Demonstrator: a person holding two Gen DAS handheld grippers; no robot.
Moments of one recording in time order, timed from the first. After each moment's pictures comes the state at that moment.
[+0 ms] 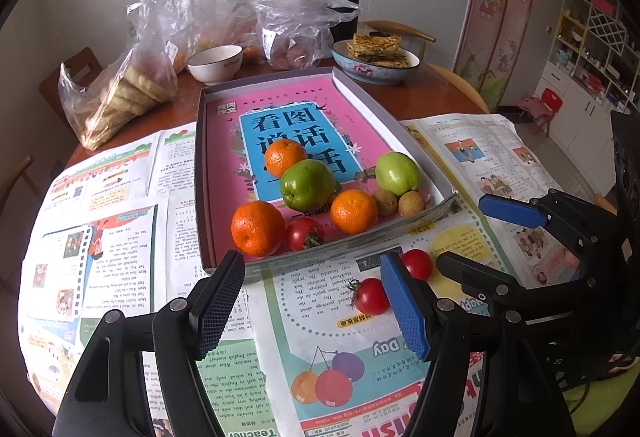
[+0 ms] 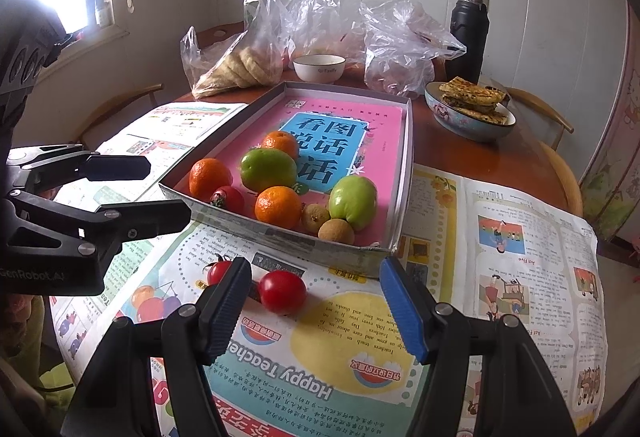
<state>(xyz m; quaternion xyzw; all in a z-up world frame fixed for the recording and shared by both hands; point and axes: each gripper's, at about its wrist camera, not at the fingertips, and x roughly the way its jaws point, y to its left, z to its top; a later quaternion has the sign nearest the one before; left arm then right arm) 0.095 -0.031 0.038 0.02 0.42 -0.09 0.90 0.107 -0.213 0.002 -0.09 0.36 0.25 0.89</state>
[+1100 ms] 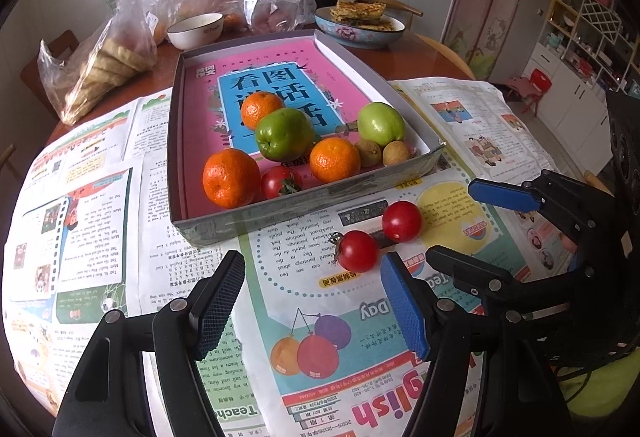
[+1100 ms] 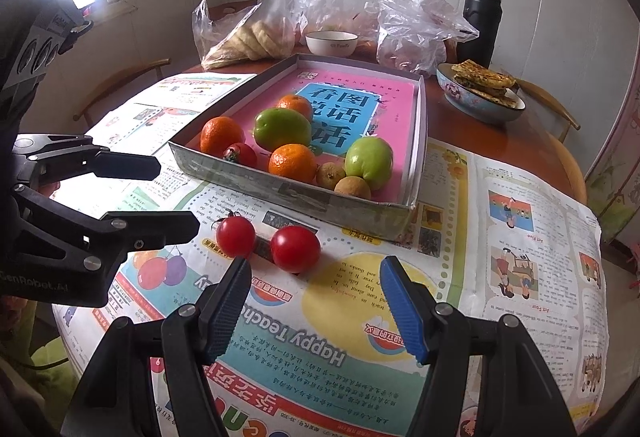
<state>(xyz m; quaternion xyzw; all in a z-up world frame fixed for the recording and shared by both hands) 0.087 -0.038 0.013 0.02 0.46 -0.11 0.88 0.092 -0.209 -0.016 -0.12 0.39 0.26 0.88</state>
